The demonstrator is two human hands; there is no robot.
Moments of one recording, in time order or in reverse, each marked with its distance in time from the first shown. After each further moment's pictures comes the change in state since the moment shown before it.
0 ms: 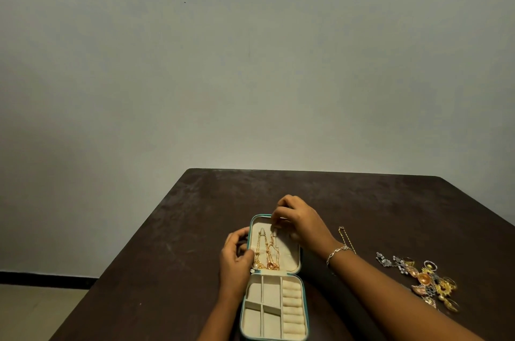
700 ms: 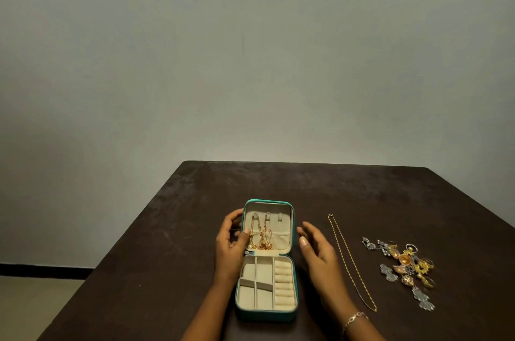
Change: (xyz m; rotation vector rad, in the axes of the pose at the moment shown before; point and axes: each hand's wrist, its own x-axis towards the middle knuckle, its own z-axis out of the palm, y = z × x) left_hand -0.006 0.008 0.001 -0.023 0.009 0.098; right_hand -0.081 -0.060 -0.011 0.894 0.306 0.848
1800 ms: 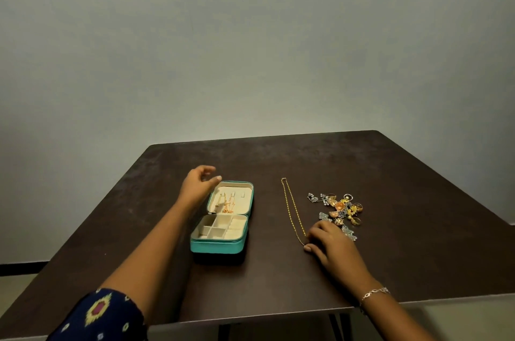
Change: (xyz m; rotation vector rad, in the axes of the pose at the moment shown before) left_hand 0.037 0.043 0.021 0.524 -0.195 -0.131; right_hand -0.053 0.030 -0.136 -0.972 -0.178 -0.313
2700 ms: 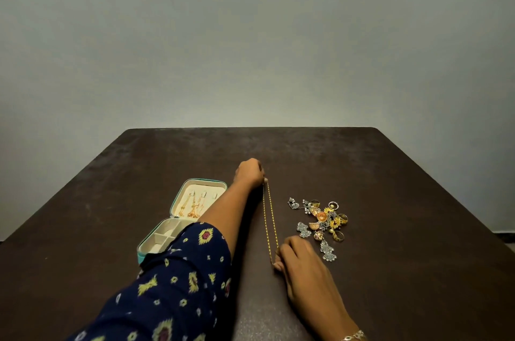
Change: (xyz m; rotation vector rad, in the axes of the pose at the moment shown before) left_hand 0.067 0.044 0.168 0.425 -0.251 -0.060; right_hand -0.005 0.009 0.022 -0.114 0.128 -0.084
